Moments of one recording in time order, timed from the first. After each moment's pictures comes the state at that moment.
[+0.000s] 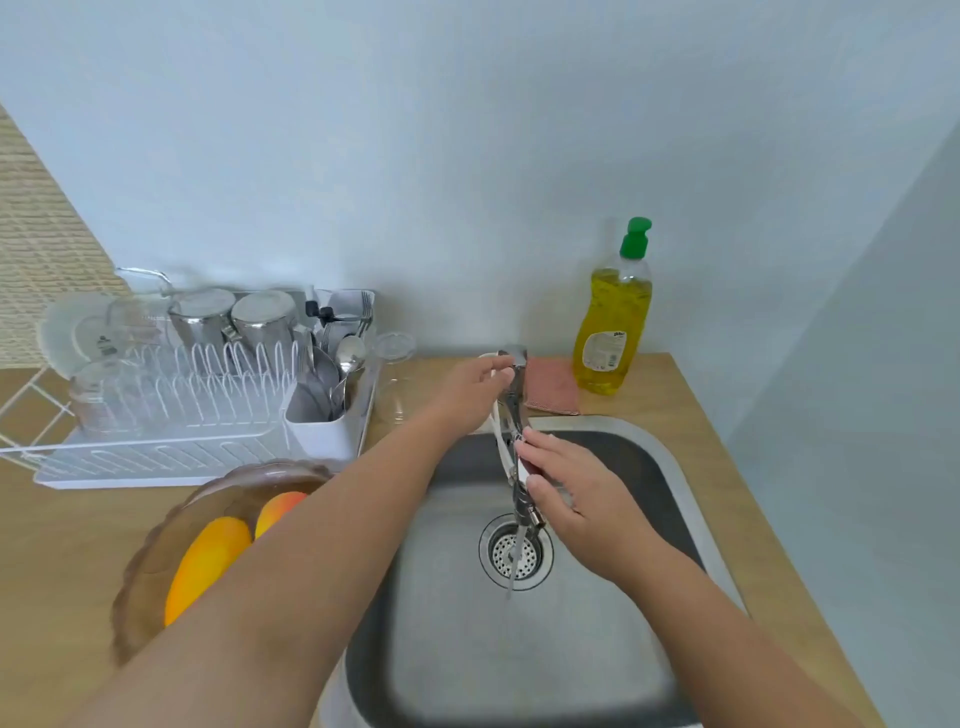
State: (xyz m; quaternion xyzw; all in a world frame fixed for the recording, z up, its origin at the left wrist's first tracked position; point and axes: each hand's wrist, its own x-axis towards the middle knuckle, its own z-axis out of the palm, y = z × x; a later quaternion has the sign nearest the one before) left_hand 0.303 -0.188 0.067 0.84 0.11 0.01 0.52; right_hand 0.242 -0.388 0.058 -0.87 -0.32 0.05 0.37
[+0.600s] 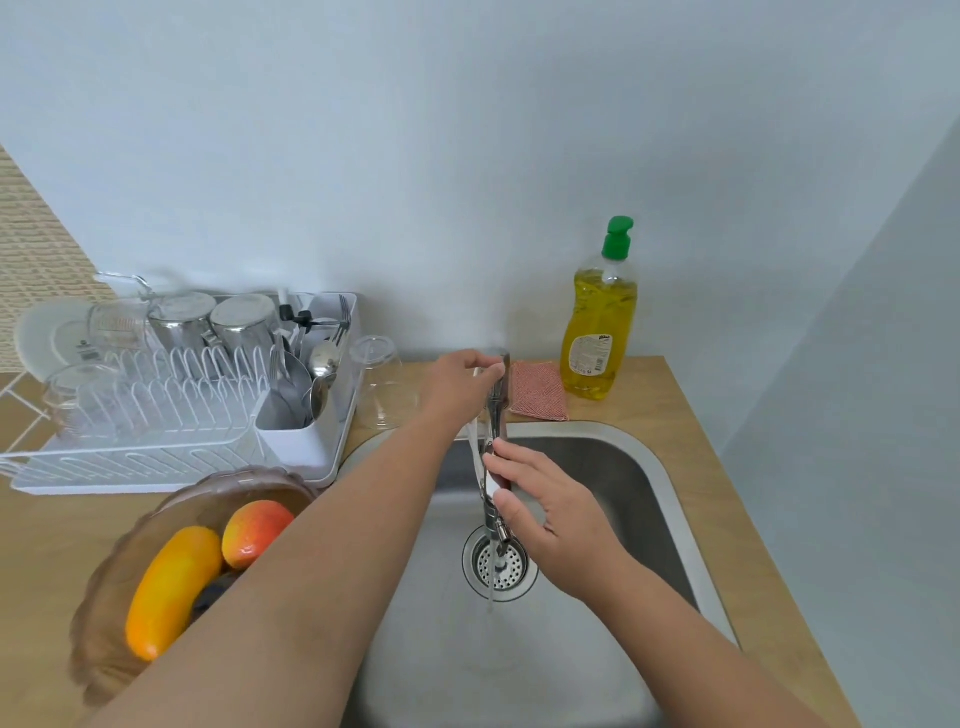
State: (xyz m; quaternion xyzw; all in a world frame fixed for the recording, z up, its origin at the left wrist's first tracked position) left_hand 0.342 -0.201 0.050 0.86 0.22 0.11 0.46; right_hand 0.250 -0.394 0.045 -0.81 -0.35 0.05 0.46
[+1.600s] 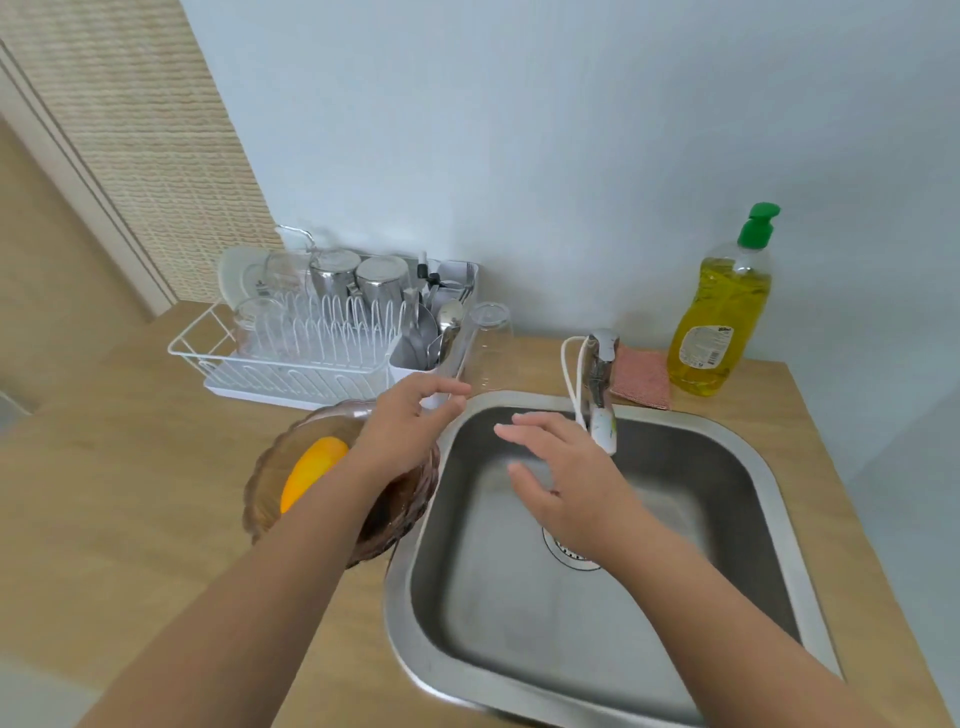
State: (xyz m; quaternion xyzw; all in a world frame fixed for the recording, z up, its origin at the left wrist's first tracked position) left_hand 0.136 -0.129 0.069 0.84 0.22 0.17 0.47; right_hand 0.204 -0.338 0.072 -0.81 -0.45 0.06 0.37
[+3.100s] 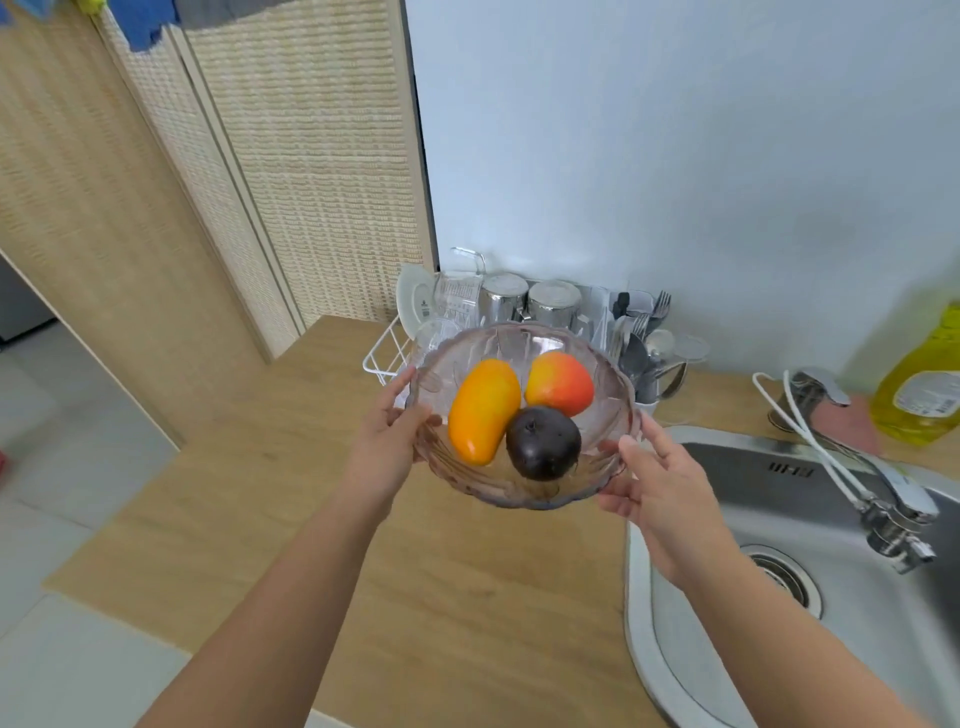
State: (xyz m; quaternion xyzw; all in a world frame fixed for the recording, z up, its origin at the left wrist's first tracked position) left_hand -0.022 0.085 0.084 0.63 0.32 0.28 0.65; right_hand 0.108 -0.148 0.076 -0.63 -0.09 0.26 0.72
